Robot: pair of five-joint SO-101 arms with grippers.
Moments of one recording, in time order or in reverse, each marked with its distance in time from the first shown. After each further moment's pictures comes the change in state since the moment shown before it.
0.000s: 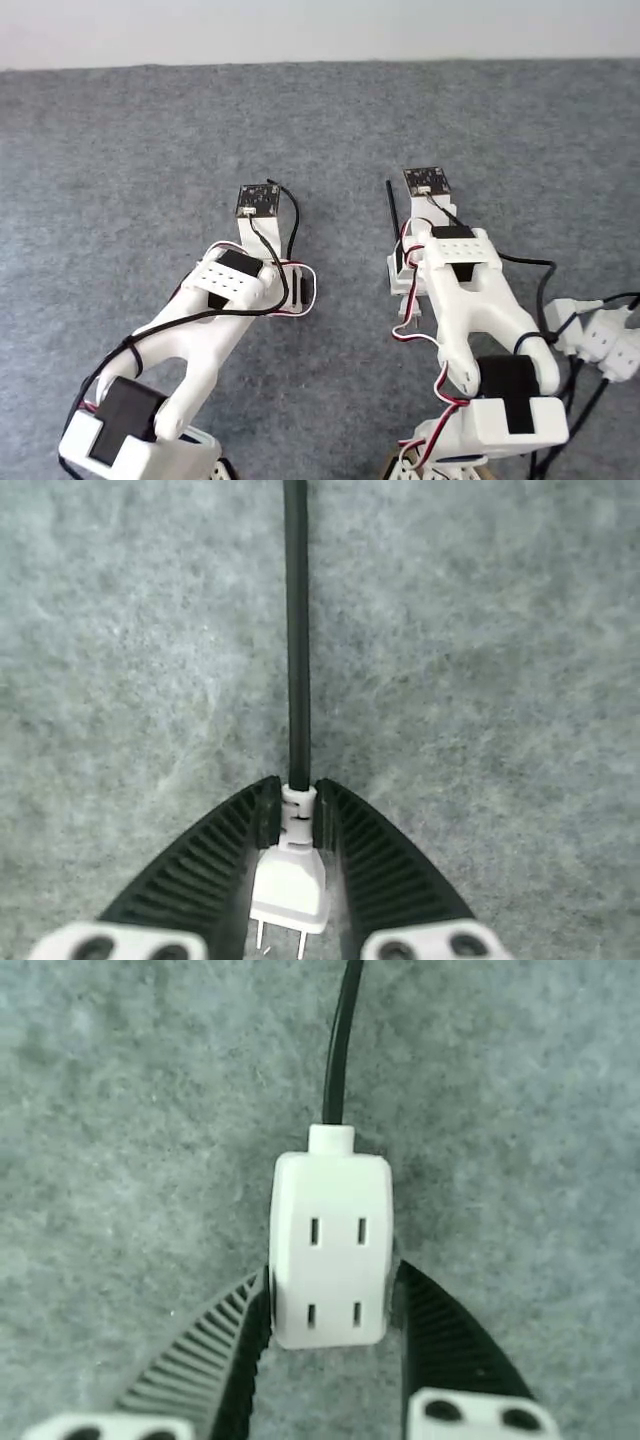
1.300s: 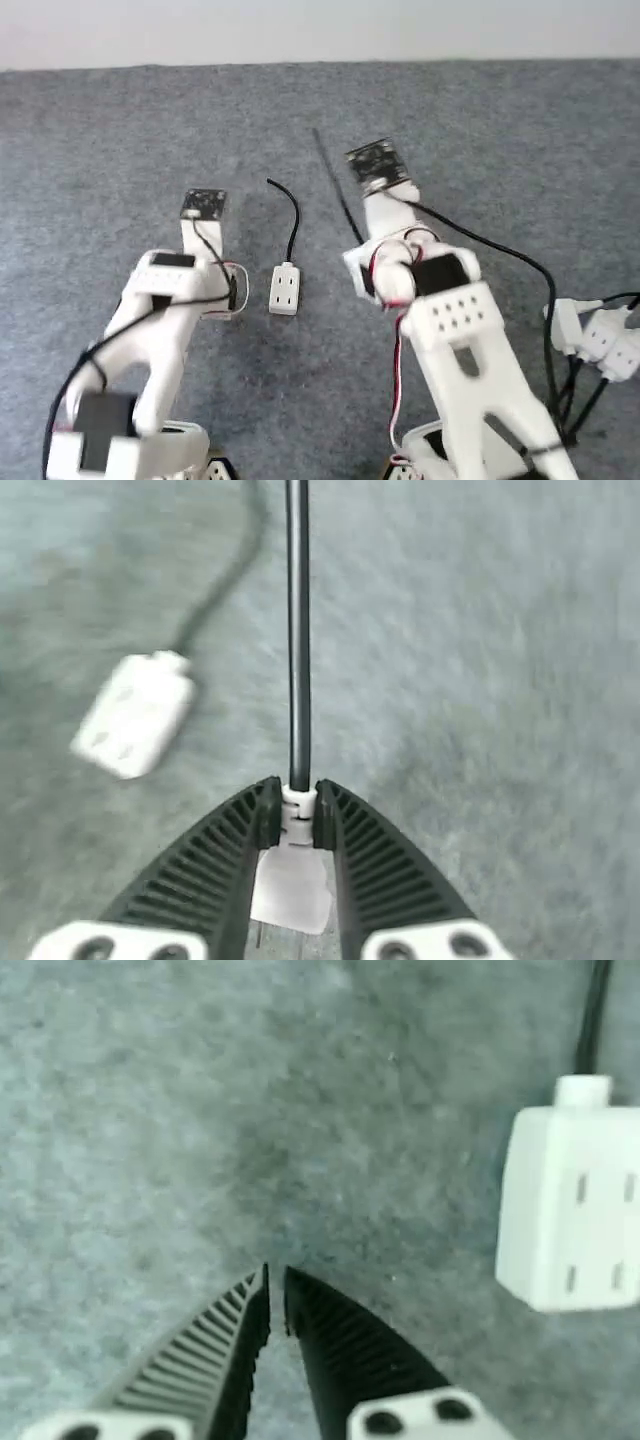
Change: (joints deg) left arm -17.8 -0.1 2.5 4.5 -23.4; right arm -17.2 -36.0 3.1 9.8 6.6
